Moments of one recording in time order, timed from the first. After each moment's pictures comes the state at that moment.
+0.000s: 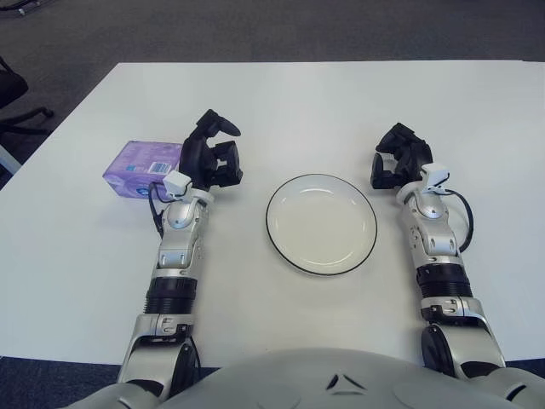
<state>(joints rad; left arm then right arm) -0.18 0.06 0.05 0.06 -0.12 -0.26 -0.08 -0.30 -0.12 -0.10 0.26 0.09 -0.08 -0.07</state>
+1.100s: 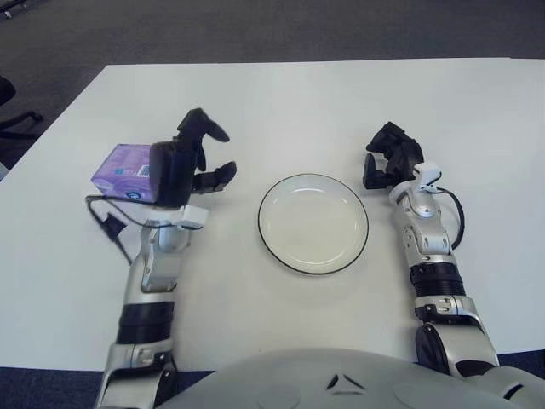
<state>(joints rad) -0.01 0.19 0.13 -0.15 0.71 -0.45 0.35 -0.30 -0.09 -0.11 0.27 0.09 -0.08 -0.03</state>
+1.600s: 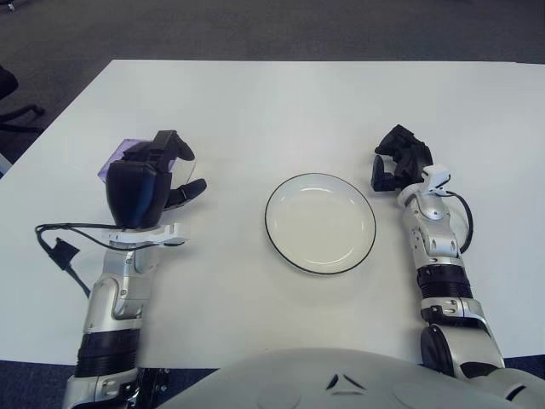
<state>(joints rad) 0.10 0.33 0.17 -0.21 0.95 -0.30 0.46 -0.29 -0.12 -0.13 0.28 0.09 -0.08 -0.02</state>
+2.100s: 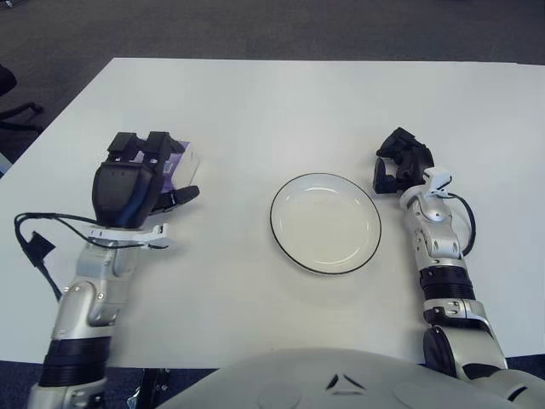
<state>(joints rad) 0.14 0.51 0.16 -0.23 0.93 -0.24 0.24 -0.28 -0.13 -0.13 0.28 0.09 -0.08 -0.02</state>
